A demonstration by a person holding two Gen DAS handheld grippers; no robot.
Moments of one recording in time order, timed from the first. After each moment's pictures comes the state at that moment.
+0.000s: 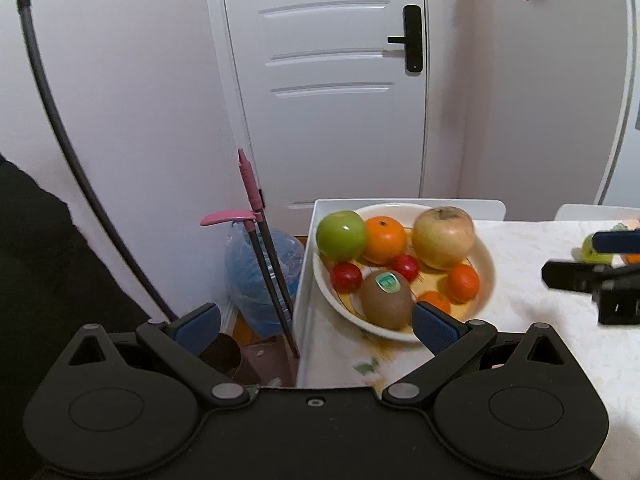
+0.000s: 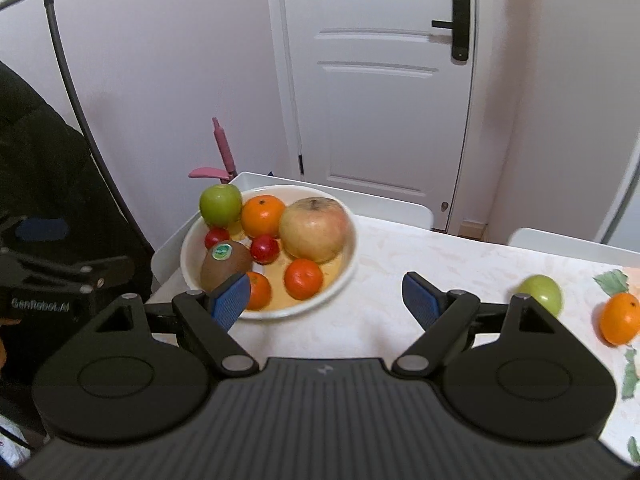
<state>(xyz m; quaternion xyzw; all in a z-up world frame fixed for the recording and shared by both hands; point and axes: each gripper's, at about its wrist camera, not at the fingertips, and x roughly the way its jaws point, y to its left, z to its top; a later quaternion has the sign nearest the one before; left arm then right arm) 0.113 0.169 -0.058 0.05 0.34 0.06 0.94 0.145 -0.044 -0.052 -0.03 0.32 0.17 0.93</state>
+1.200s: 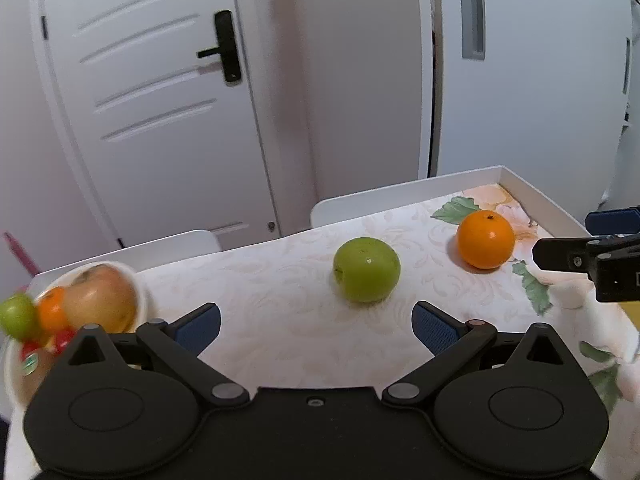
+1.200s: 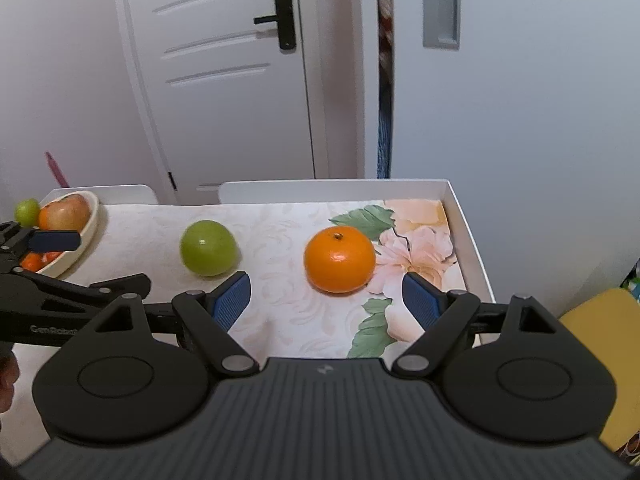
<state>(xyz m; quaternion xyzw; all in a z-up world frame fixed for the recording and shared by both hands) 0.182 -0.105 -0.122 0.11 0.33 -0.11 0.93 0.141 -0.312 -0.093 0.03 0.32 0.02 0.95</state>
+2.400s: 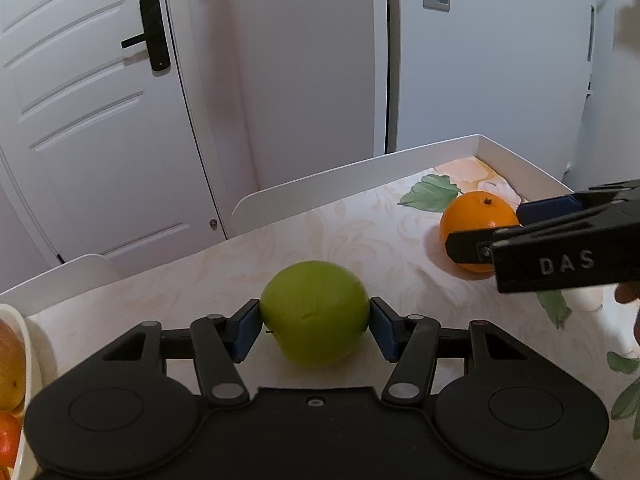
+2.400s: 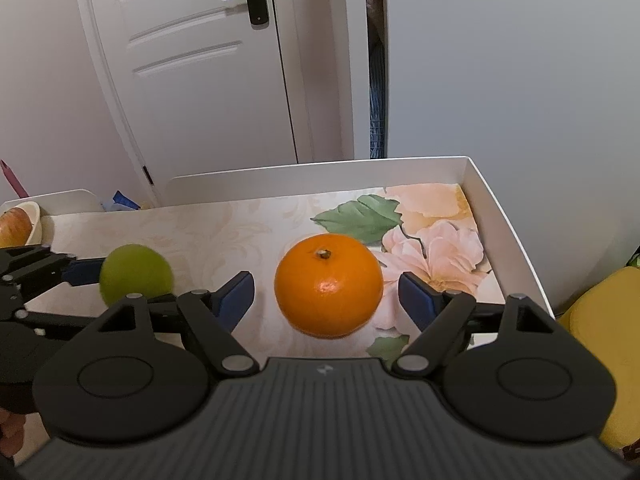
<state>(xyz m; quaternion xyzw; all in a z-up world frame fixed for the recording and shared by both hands) 0.244 -0.135 -0.164 0.13 0.35 -0.20 0.91 0.216 -0.309 -0.136 0.05 0.35 -0.01 0.93</state>
